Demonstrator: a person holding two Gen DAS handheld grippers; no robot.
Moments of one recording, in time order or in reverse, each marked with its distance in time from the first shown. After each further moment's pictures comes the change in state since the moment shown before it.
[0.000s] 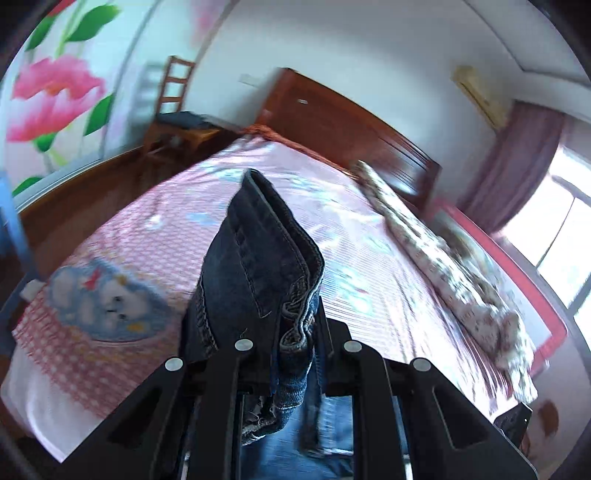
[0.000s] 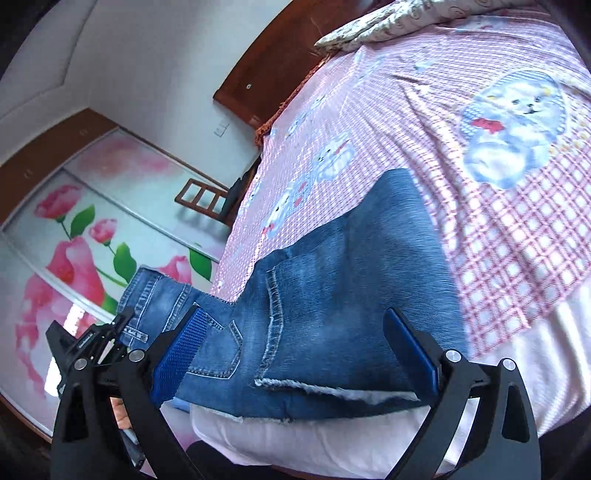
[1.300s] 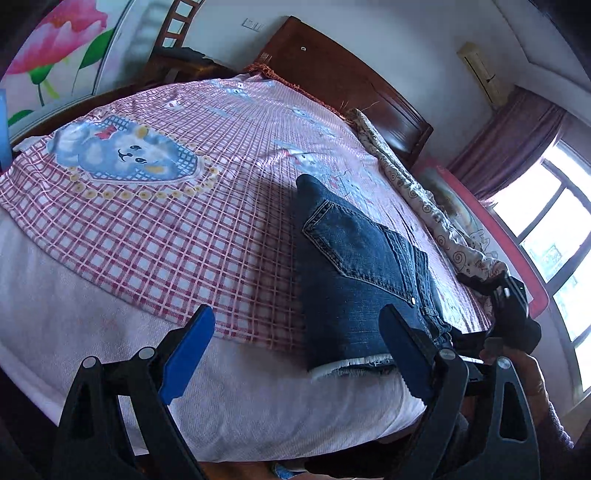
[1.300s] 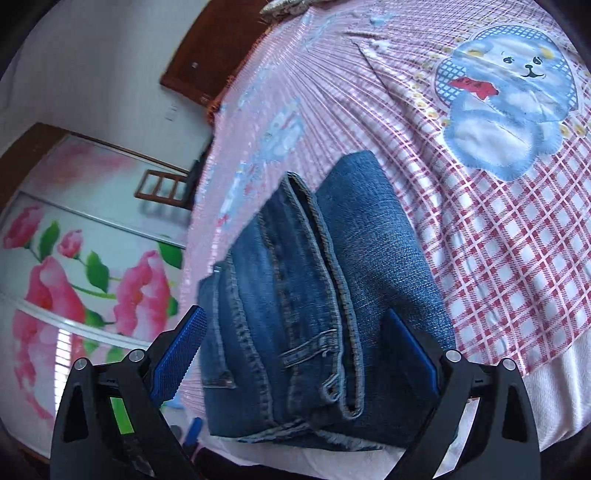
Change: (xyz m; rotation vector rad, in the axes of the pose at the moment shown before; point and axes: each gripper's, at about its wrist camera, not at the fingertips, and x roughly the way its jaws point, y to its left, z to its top) left arm -0.030 0.088 -0.118 -0.084 0.179 -0.083; right arm 0.061 -0.008 0.029 0.127 0.175 -0.166
